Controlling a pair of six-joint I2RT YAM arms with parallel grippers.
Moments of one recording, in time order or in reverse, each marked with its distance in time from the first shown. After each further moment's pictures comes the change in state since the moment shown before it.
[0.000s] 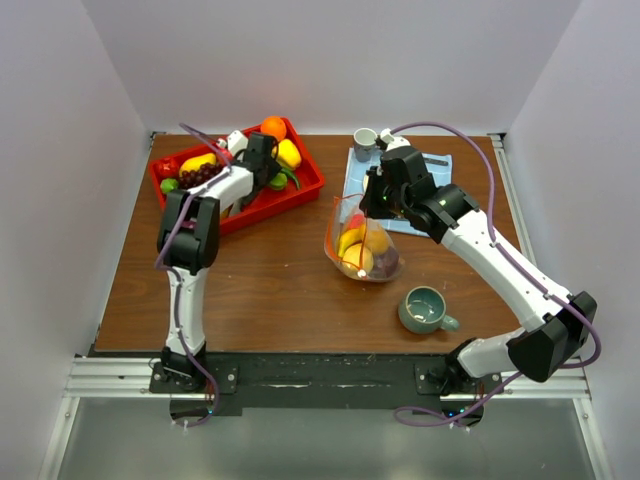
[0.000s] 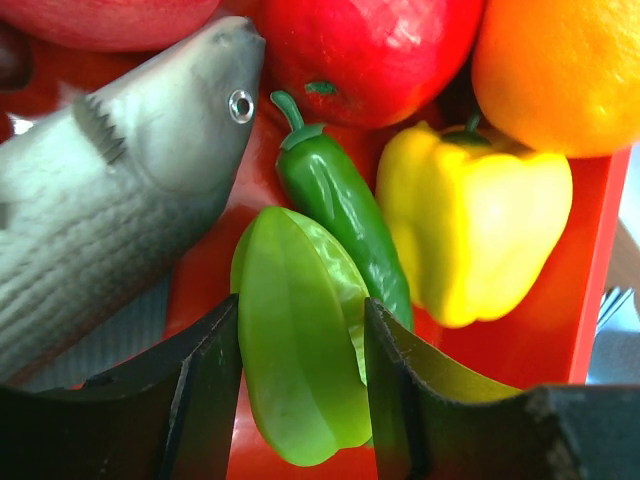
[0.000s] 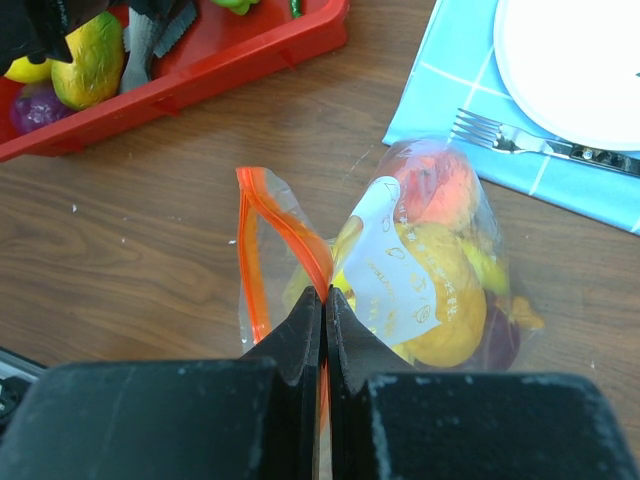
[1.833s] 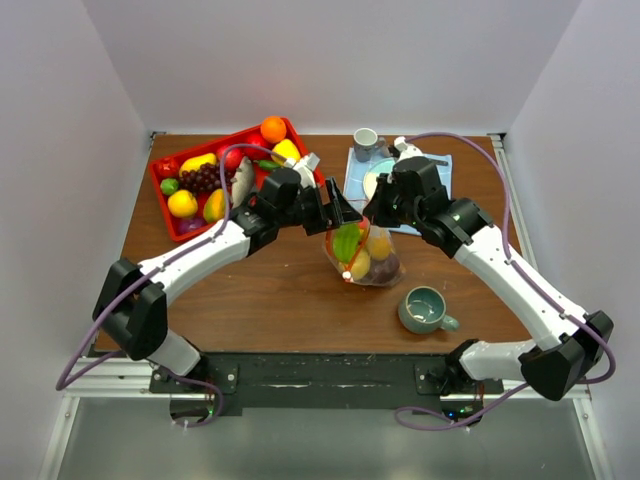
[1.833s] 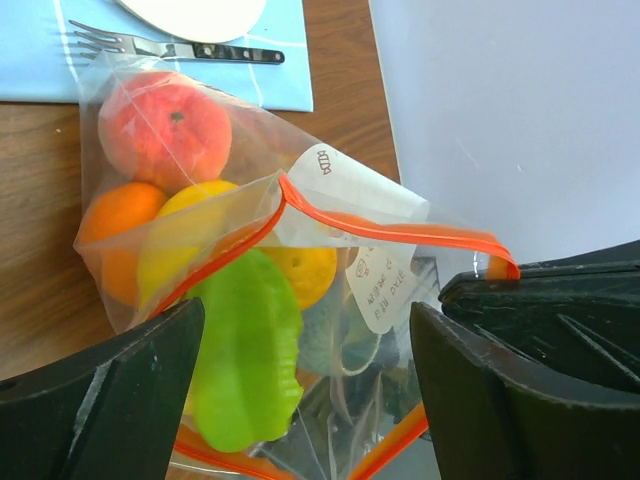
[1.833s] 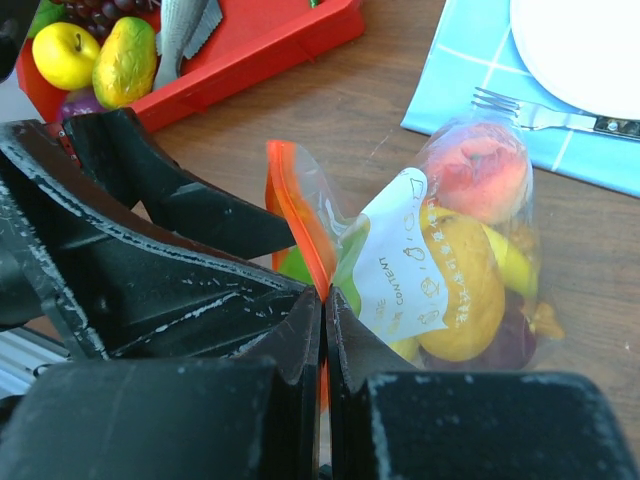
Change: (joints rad) left arm -0.390 -0.698 -0.544 0.156 0.674 0.087; right arm 0.000 -0.113 -0.098 0.033 -0.027 0.075
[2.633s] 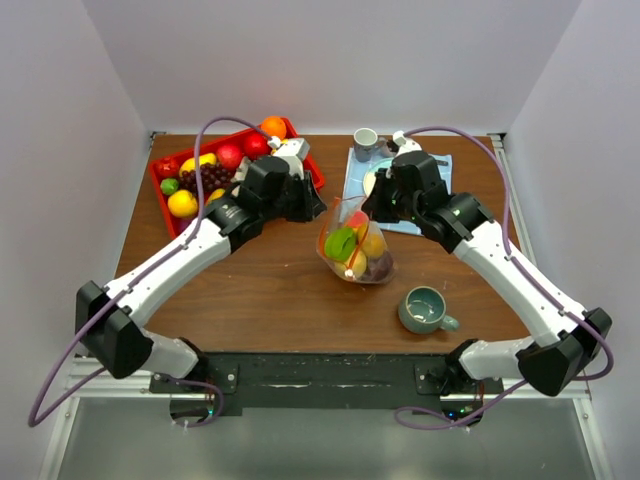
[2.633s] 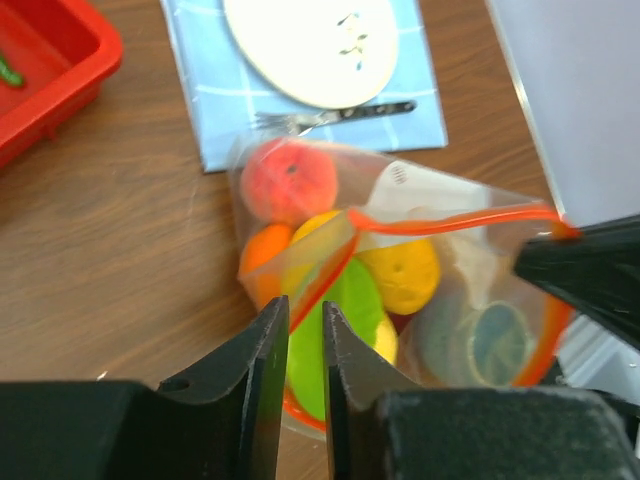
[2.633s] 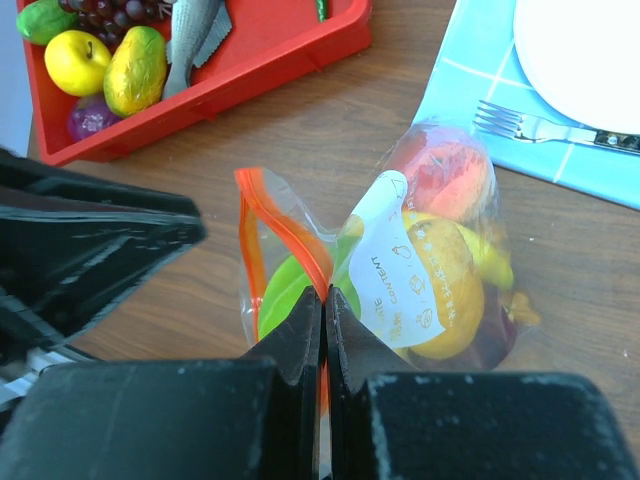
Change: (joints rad) left arm -0.004 -0.124 0.140 -0.308 -0.270 0.353; right arm 0.000 0.027 0.058 -0.026 0.000 -0.011
